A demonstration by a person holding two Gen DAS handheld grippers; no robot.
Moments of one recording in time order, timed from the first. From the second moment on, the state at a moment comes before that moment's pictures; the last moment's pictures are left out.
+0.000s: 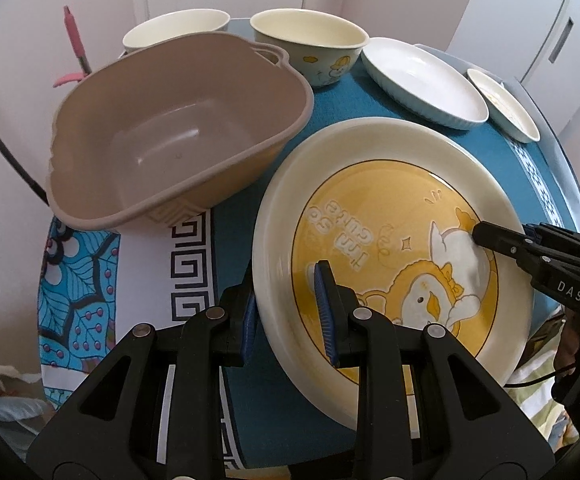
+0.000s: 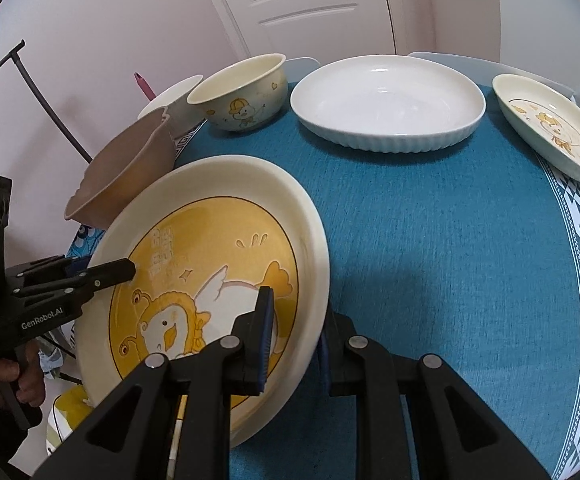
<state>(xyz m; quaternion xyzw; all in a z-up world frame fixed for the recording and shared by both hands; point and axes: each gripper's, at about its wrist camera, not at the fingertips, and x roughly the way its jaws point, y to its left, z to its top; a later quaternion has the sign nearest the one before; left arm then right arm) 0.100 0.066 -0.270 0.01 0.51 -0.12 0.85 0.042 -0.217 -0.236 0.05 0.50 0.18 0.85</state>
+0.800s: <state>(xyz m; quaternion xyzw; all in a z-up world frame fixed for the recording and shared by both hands) 0.071 0.056 -0.202 0.03 0.48 -0.10 0.87 0.026 -0.223 -0.185 0.05 0.49 0.16 0.86</state>
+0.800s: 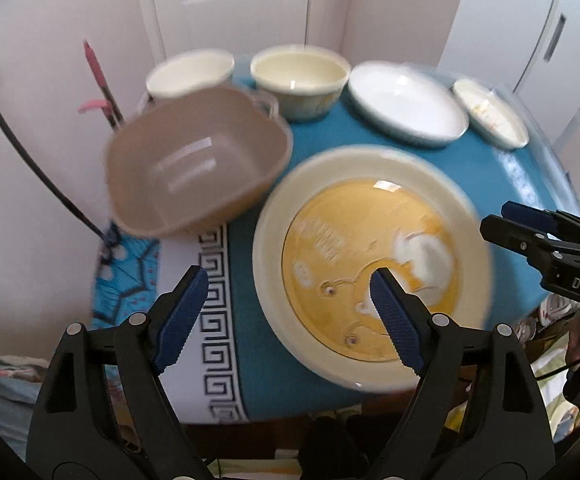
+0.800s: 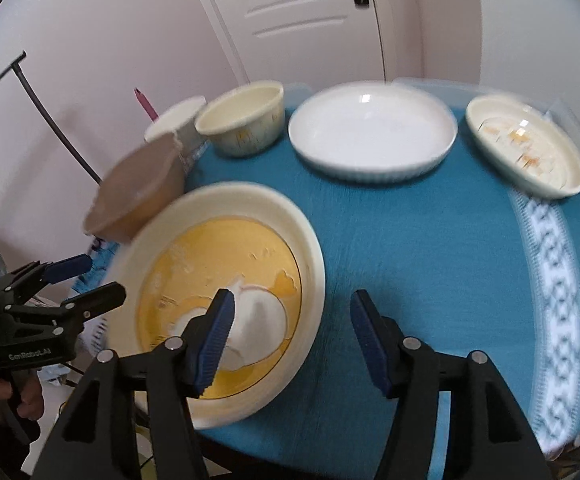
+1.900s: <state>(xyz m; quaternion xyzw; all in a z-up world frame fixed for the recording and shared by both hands) 0.206 -0.051 -0.166 -0.09 0.49 -0.04 0.87 0.202 -0.341 -0.103 -0.03 0.48 0.24 0.84</state>
